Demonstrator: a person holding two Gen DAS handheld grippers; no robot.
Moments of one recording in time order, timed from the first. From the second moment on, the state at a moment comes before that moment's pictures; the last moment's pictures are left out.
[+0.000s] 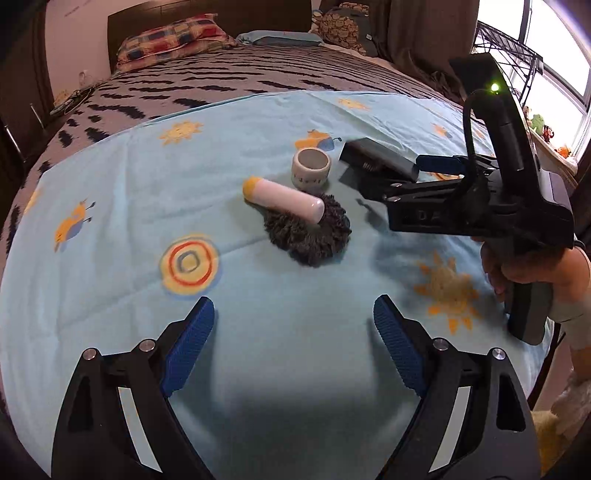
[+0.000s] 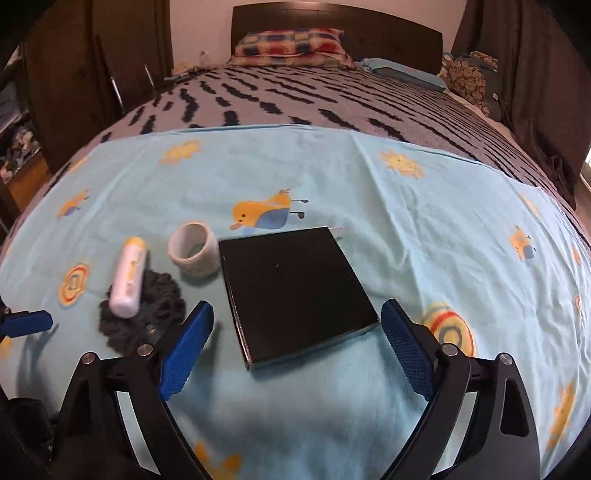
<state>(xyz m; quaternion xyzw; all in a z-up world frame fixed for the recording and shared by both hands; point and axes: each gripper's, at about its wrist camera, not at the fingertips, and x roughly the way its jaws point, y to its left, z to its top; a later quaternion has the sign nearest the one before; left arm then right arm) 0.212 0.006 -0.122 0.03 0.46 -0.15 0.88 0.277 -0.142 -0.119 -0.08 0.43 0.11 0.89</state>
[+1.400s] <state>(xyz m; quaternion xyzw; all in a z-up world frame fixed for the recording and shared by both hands) 0.051 -0.007 -0.052 0.04 0.39 -0.18 0.90 0.060 -0.202 -0.018 -0.10 0.36 0.14 0.92</state>
